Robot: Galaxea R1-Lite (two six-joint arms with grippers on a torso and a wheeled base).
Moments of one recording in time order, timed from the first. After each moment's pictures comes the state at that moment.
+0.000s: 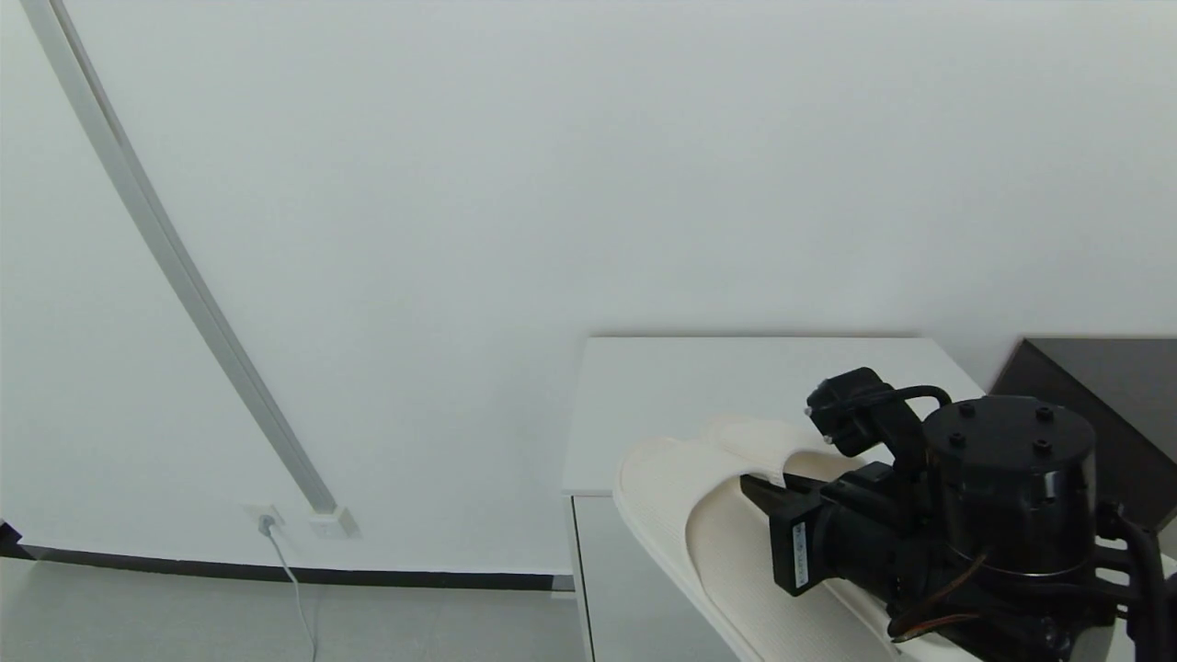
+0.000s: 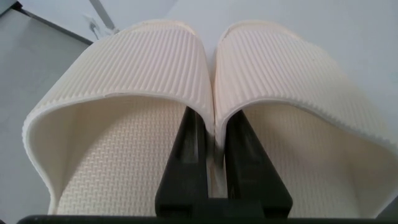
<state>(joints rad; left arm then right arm) 0.00 0.00 0.00 0.00 -0.04 -0.01 0.89 1.60 -0.62 -0.65 -0.33 0.19</state>
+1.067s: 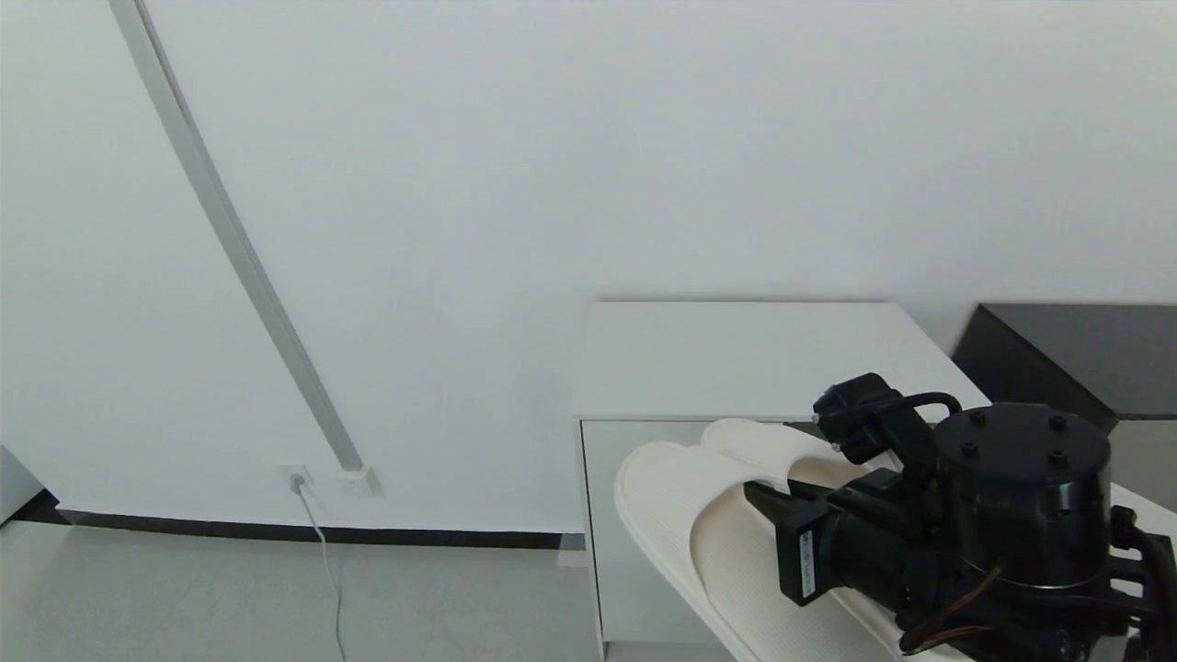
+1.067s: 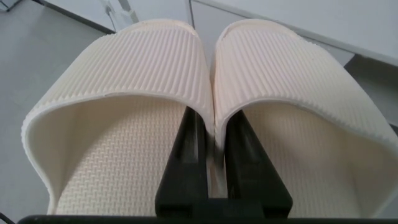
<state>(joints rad) 0.00 0.00 0.00 0.00 -0.05 -0.01 0.89 1.59 -0.61 -0.65 -0.33 0.20</state>
